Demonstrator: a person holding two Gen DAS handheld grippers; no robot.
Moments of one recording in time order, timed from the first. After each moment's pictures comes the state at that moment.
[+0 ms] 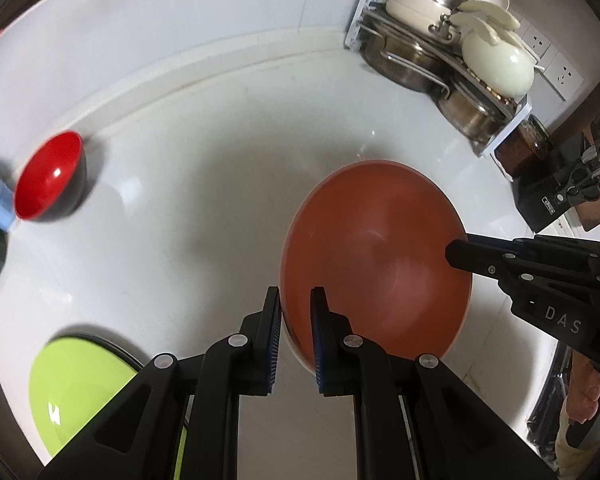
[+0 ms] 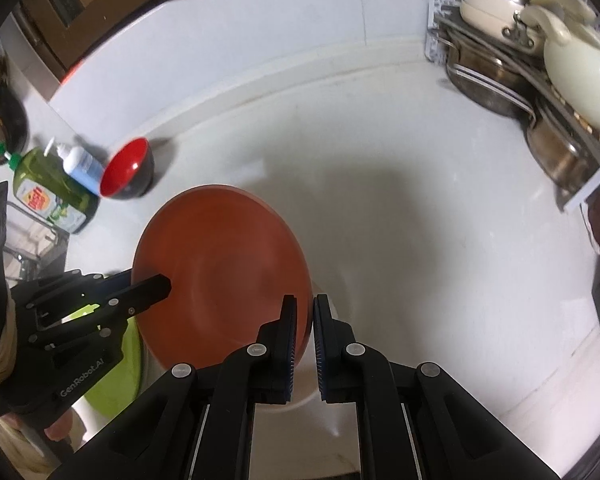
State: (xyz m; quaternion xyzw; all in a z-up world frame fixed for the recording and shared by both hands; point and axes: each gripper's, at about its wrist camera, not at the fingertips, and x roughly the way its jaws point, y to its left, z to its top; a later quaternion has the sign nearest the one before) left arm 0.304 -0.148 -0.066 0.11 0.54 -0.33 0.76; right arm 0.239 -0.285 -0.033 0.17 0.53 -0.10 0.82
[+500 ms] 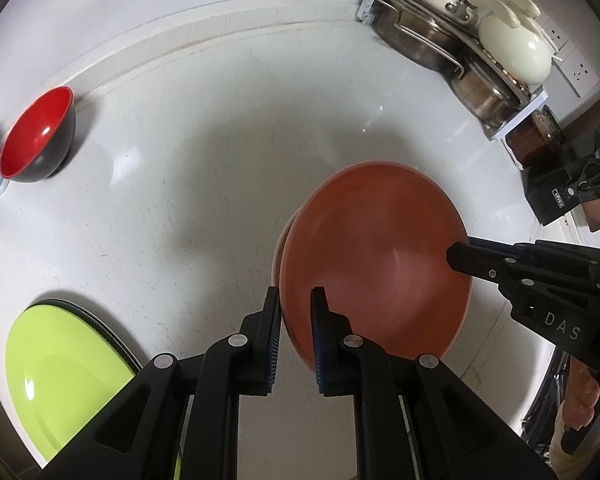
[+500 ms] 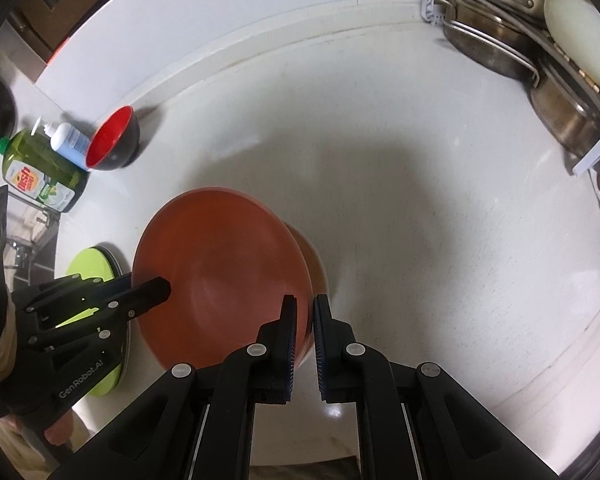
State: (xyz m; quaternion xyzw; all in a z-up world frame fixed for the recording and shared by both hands) left arm 0.297 -0.148 -0.095 0.11 0.58 -0.31 0.74; right arm 0.228 -0.290 -0.066 0.18 0.57 -0.09 0.80
